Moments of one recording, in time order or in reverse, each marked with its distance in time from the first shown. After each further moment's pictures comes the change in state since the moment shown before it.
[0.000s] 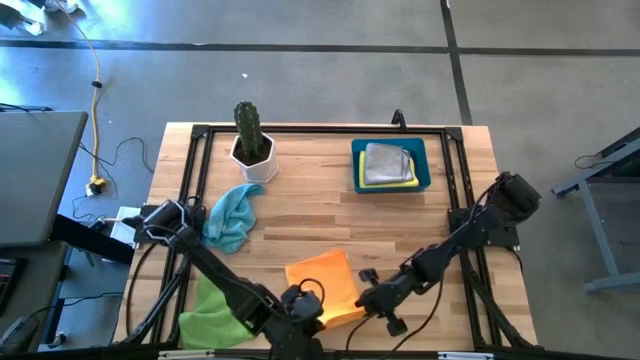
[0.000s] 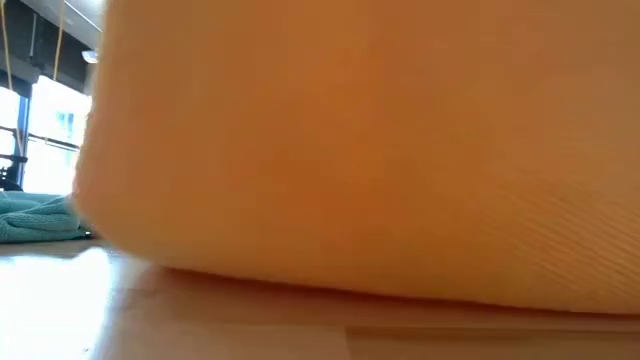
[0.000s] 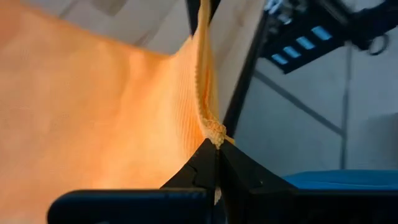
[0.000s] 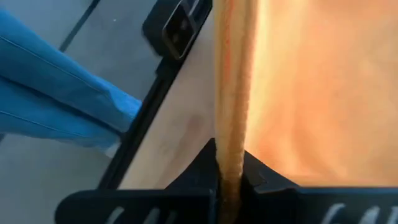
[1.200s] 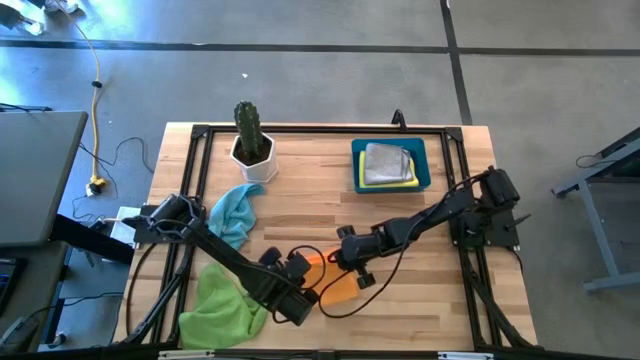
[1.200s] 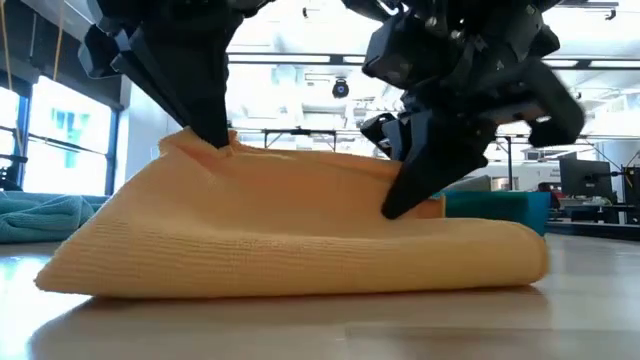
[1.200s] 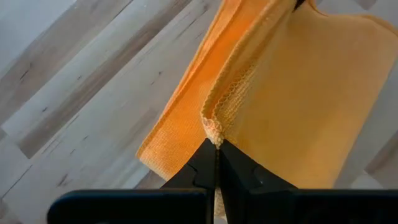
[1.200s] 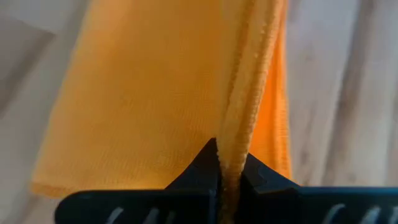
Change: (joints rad) left arm 0.117 0.000 -0.080 -0.513 -0.090 -0.216; right arm -0.334 0.109 0.029 -0.063 0.058 -0.396
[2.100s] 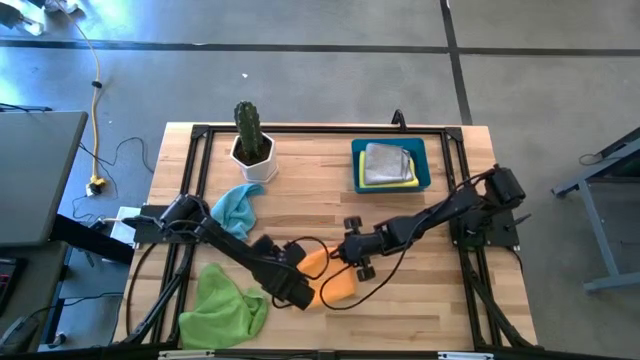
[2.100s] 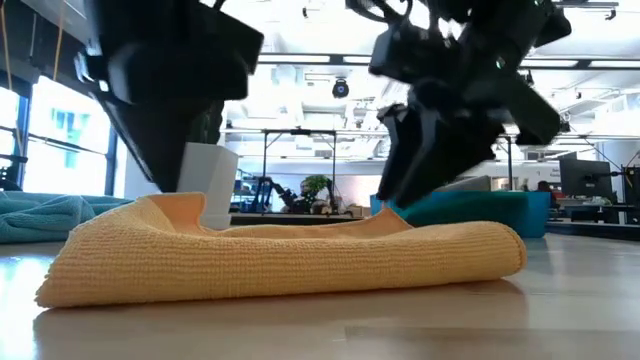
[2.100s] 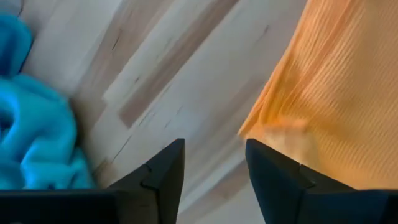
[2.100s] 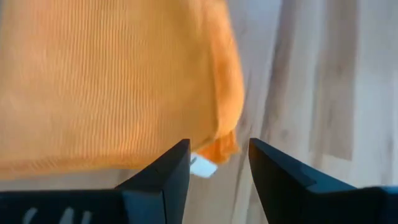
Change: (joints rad) left arm 0.074 0.059 0.008 -0.272 0.095 0.026; right arm 0.003 -0.054 -0.001 -0.100 0.186 0.046
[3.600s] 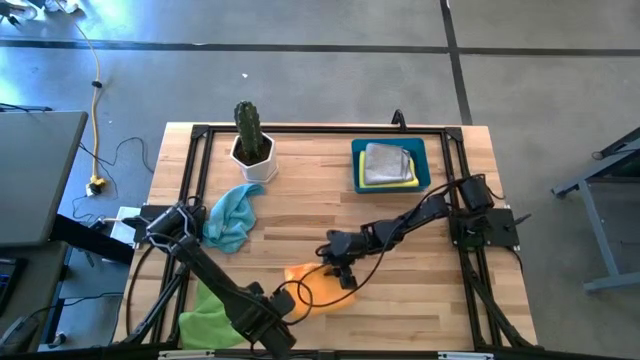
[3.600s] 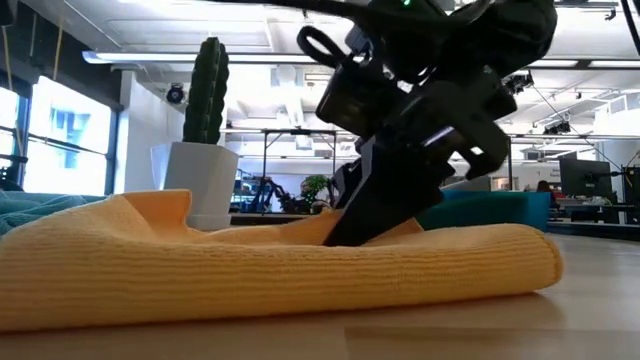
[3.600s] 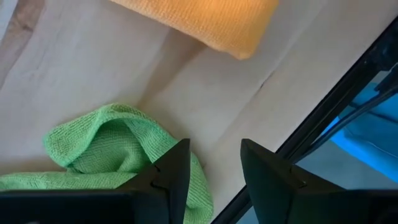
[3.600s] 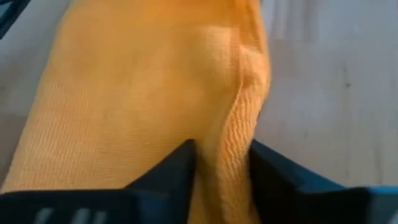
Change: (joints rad) left arm -0.223 -0.001 0.126 0.186 0.359 -0.064; right arm -0.049 0.253 0.007 0.412 -0.338 0.159
